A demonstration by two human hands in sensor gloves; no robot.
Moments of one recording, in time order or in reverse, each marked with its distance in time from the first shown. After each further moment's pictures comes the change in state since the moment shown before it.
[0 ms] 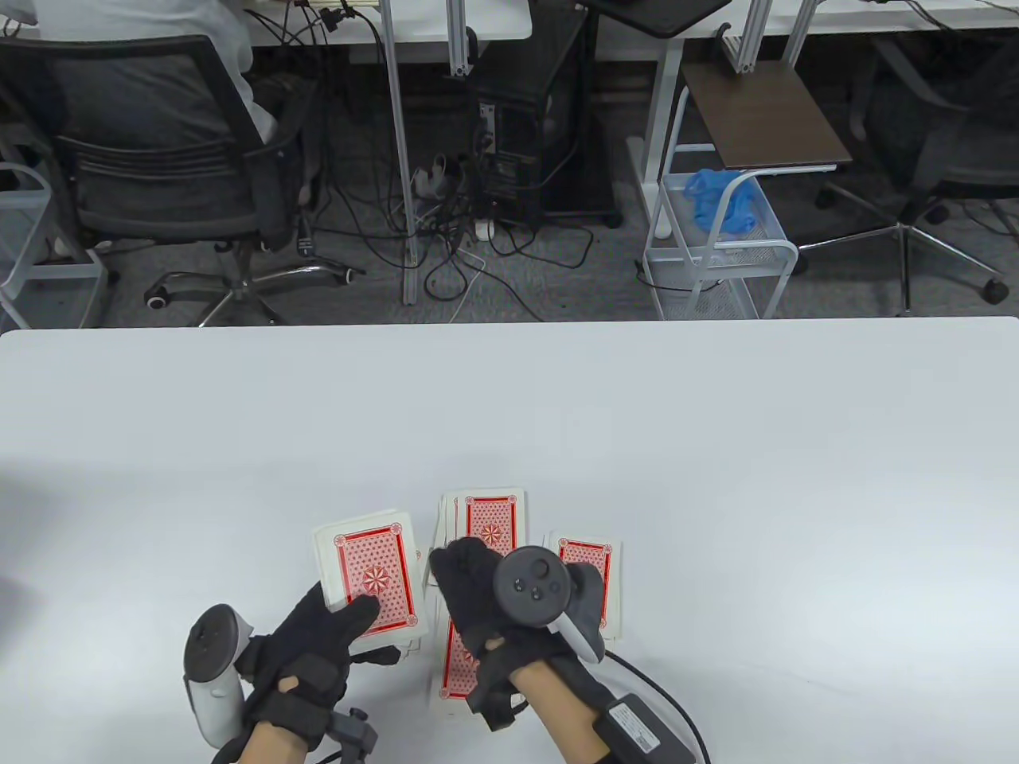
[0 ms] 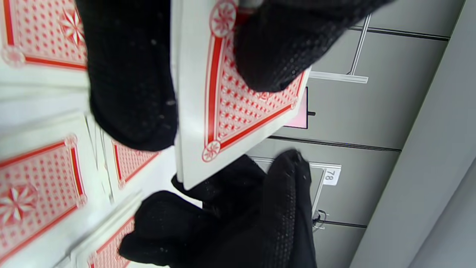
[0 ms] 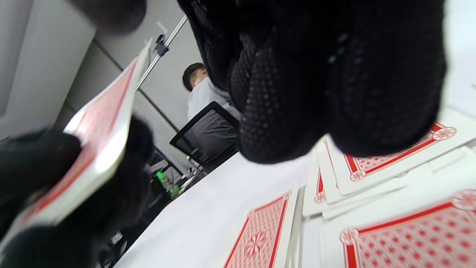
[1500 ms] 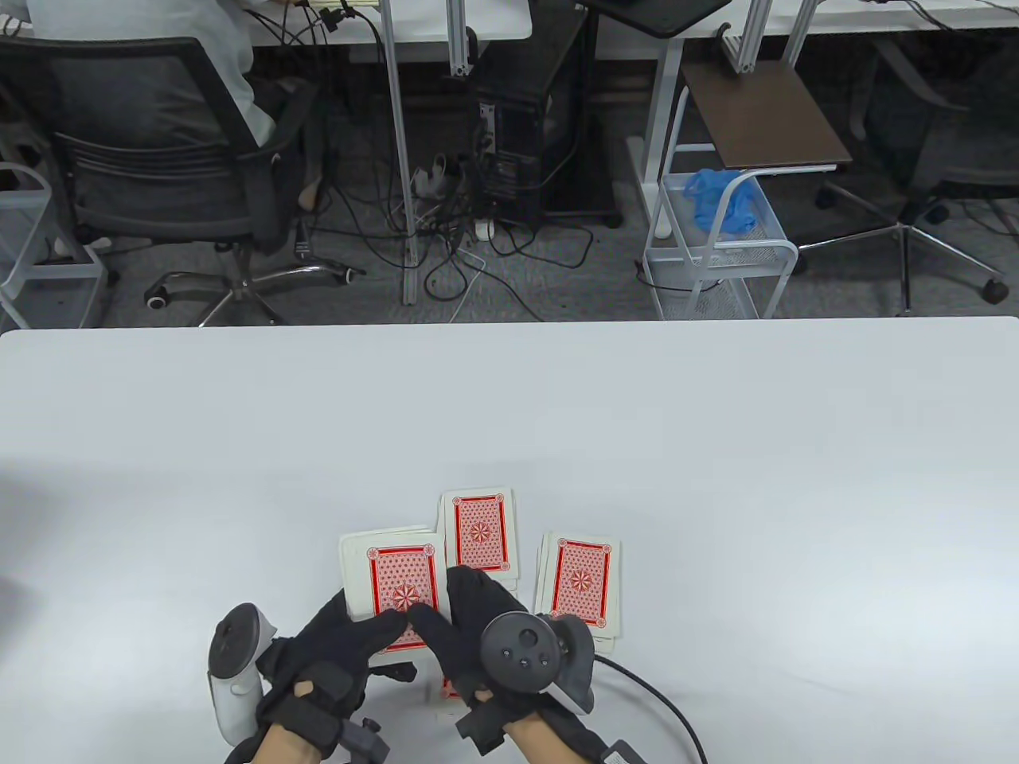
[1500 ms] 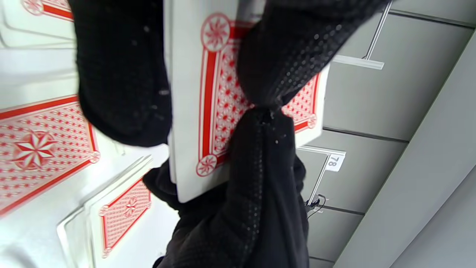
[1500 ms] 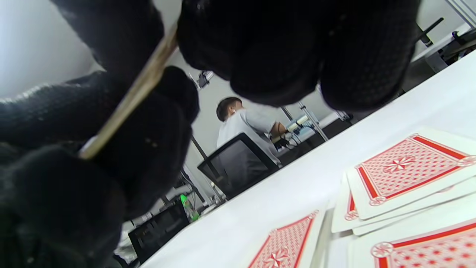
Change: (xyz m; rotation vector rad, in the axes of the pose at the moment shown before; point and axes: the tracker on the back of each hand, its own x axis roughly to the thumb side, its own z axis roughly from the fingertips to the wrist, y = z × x) left_hand -0.008 -0.011 -0.002 -0.099 0.045 0.038; right_hand 0.006 0.018 0.024 -0.193 -0.161 0.028
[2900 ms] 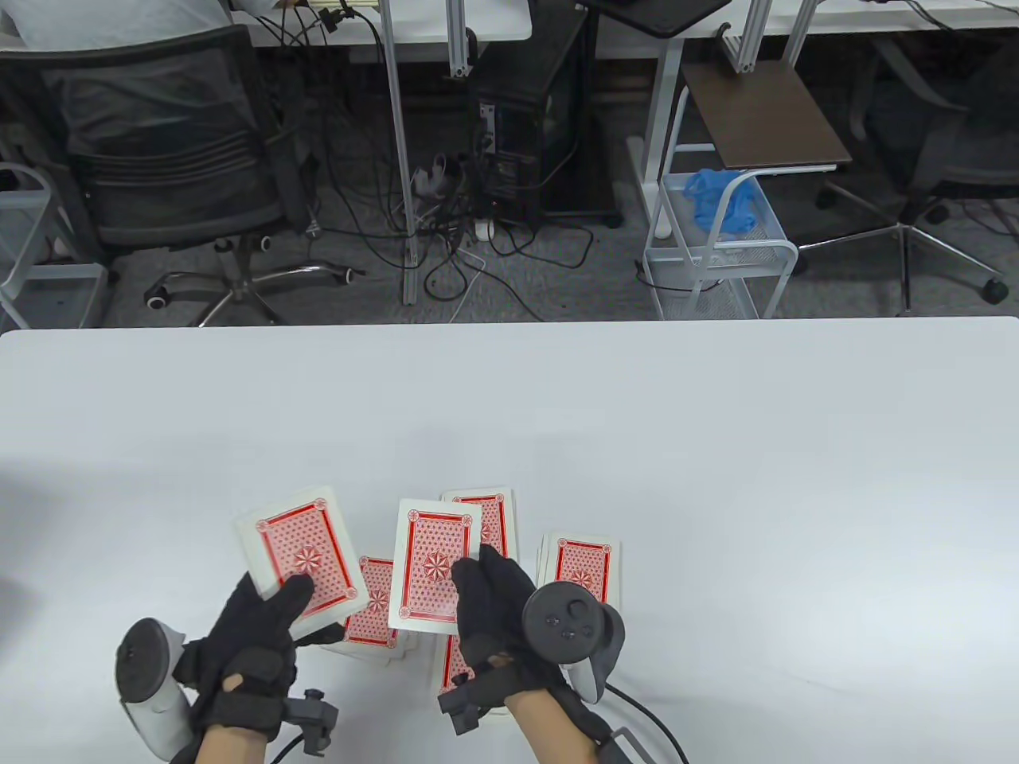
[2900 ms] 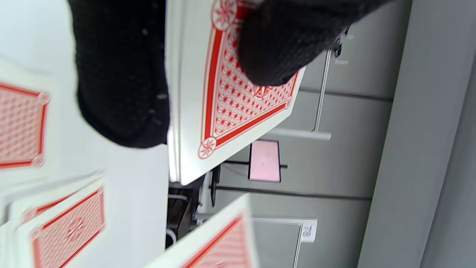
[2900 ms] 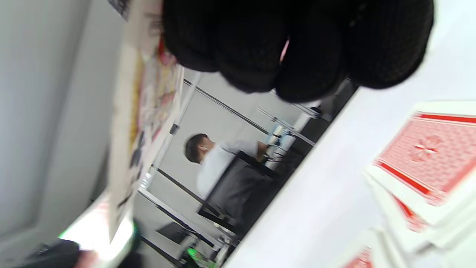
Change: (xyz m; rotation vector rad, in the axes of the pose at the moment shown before) left_hand 0.044 0.065 0.033 0.383 -0.173 -0.003; right_hand -0.017 -0.006 -0.022 -0.073 0.258 -0.286
